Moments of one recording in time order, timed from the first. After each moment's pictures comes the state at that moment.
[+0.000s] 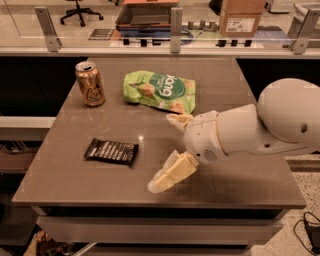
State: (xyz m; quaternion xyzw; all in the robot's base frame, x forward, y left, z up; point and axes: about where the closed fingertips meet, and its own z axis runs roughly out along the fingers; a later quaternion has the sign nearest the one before) arm 0.440 -0.004 0.853 -0.56 0.68 0.26 0.39
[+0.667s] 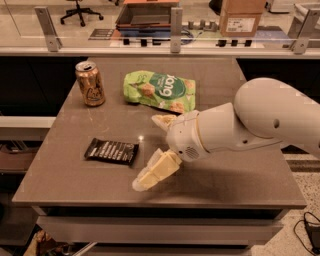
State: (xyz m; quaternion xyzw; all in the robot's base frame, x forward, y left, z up) arm 0.446 0.030 0.846 -0.56 0.68 0.29 0.38
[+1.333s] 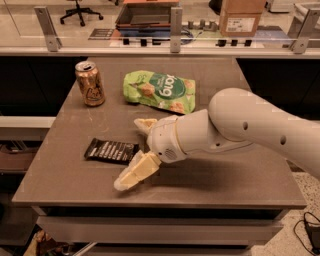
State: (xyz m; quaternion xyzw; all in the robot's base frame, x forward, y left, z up) arm 0.457 0.074 0.827 -0.56 0.66 0.32 0.39
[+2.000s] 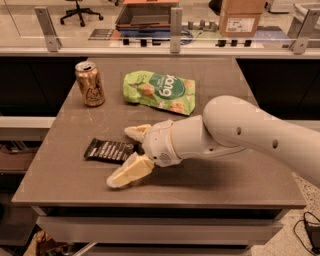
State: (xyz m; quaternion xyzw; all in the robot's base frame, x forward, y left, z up) arm 0.455 0.089 0.817 -0.55 0.65 0.34 0.40
